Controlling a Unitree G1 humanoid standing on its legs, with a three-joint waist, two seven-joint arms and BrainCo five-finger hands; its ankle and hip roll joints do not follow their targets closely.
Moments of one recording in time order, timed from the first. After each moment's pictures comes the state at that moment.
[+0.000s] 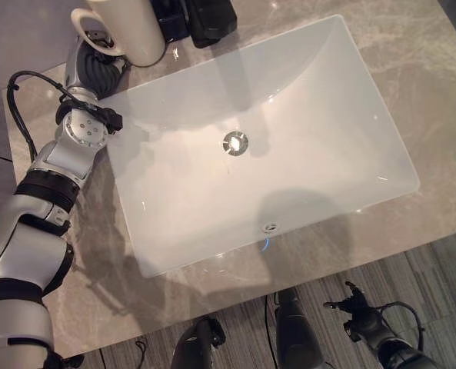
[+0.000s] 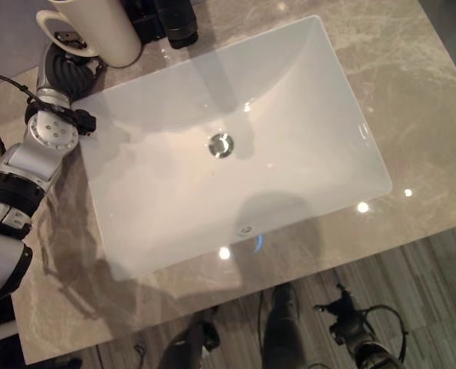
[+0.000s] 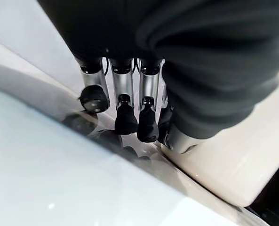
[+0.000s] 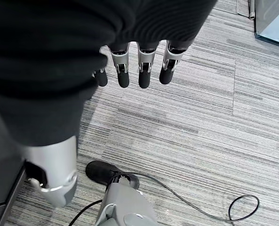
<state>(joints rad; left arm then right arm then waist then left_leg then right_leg) -1.14 0.80 -0.58 0.82 -0.18 -0.17 0.41 -0.23 -0.43 0.39 1.19 -0.01 -0.04 -0.26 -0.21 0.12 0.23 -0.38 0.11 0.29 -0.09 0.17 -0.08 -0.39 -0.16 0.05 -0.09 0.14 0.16</state>
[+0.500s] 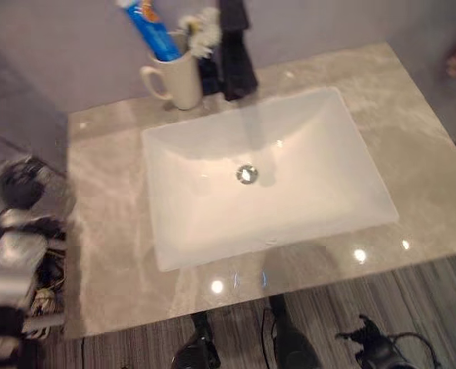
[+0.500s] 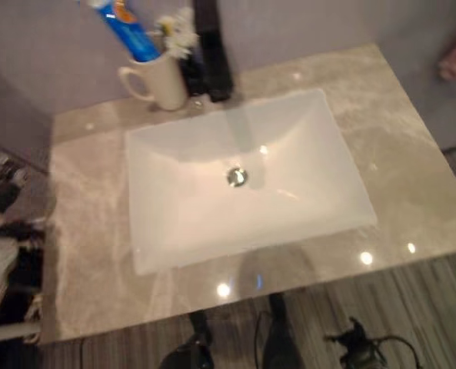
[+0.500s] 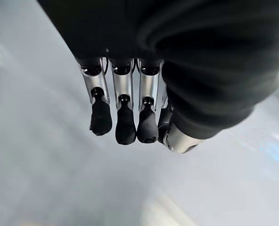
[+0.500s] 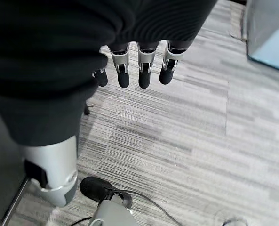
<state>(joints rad) 0.10 0.83 0.37 0.41 -0.24 -0.21 0.44 -0.07 -0.44 0.31 1.25 -0.09 -0.02 -0.21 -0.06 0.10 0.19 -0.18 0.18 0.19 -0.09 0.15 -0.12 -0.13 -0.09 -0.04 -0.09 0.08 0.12</state>
